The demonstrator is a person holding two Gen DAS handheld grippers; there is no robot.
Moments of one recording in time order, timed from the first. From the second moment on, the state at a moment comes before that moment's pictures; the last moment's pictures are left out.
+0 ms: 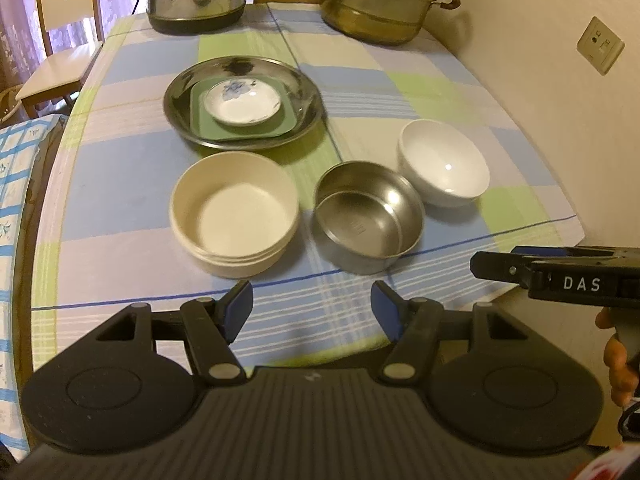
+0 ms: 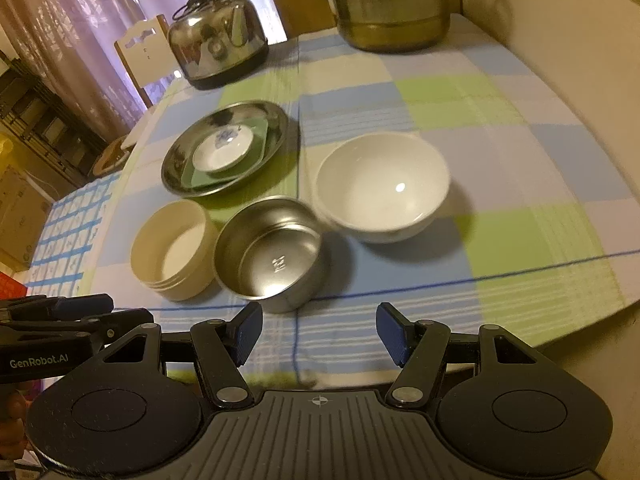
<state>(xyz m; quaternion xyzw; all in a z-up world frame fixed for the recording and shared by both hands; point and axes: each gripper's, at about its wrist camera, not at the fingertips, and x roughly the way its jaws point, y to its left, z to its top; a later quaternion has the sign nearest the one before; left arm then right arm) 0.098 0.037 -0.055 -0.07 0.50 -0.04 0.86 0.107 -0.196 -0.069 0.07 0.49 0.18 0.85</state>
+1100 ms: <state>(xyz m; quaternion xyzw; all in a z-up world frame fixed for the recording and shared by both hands) 0.120 0.128 -0.077 -0.08 0.48 0.01 0.87 0.136 -0.085 -0.100 0.08 0.47 0.24 0.85</state>
